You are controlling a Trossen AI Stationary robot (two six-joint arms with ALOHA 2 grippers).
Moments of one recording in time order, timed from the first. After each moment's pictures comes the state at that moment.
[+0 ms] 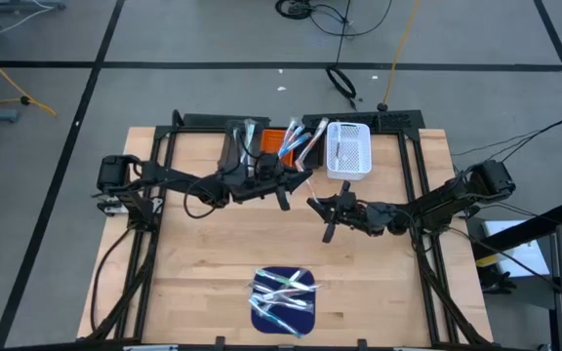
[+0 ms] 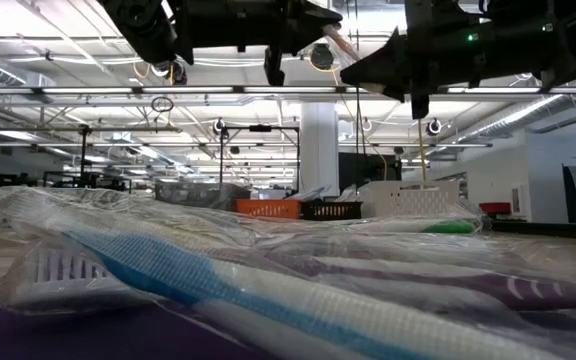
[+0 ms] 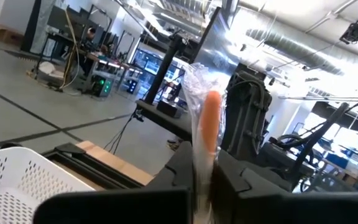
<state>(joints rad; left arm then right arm) 0.06 1.72 0.96 0.99 -0.13 -0.41 0.21 1.45 0.44 1.04 0.57 0.20</state>
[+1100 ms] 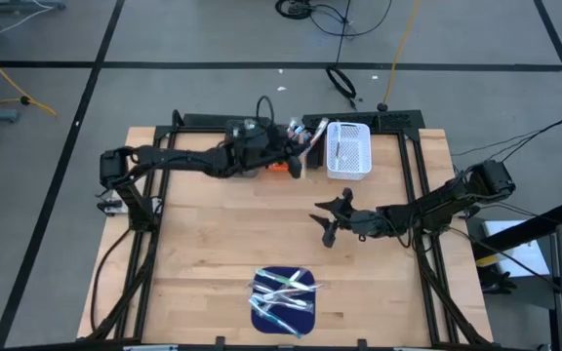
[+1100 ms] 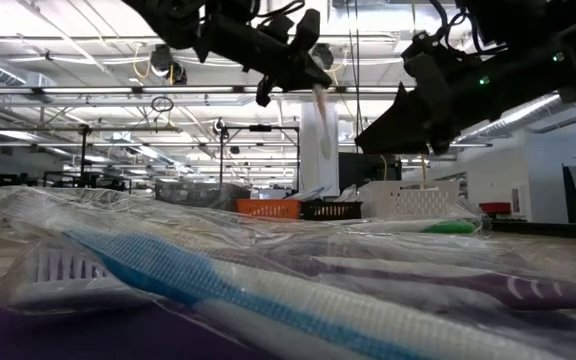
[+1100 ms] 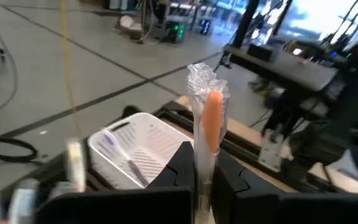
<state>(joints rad) 0.26 1.71 1.18 0.39 -0.14 -0.29 0.22 1.45 0.44 0.63 0.59 0.33</state>
